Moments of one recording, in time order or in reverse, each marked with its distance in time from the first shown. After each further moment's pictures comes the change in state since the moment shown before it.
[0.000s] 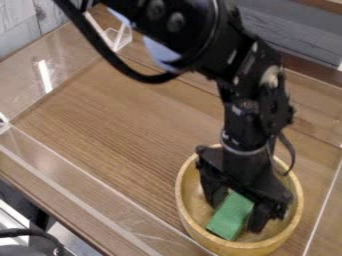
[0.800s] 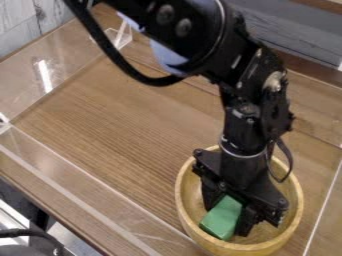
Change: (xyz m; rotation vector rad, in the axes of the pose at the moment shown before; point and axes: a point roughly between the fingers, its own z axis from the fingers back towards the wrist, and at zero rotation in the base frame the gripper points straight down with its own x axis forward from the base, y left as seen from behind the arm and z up) arm -0.006 0.002 0.001 0.016 0.053 -0.026
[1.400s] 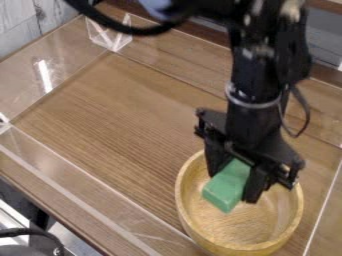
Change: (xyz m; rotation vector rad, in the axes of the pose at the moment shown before) arm 0.001 0.002 0.056 0.006 -0.017 0.019
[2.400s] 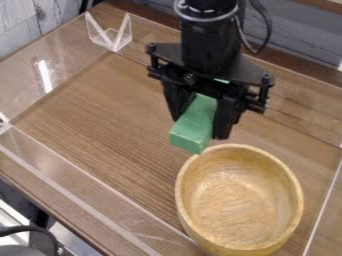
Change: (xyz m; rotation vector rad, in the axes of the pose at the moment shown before) arm -0.010 0.032 0.061 0.027 -0.107 0.208
